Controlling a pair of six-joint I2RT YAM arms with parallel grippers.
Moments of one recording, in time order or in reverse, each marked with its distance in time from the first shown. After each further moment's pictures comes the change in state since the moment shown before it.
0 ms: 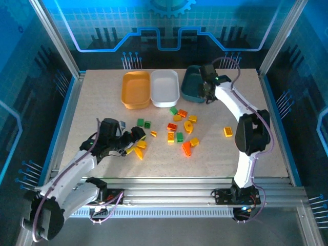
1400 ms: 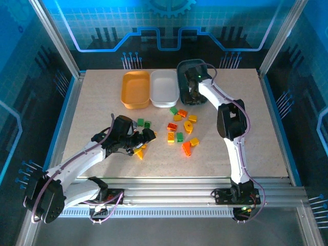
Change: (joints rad) left arm -0.121 0.145 0.086 -0.003 -0.046 0.008; right arm 0.053 0.356 0.283 -0.185 -0.082 -0.199
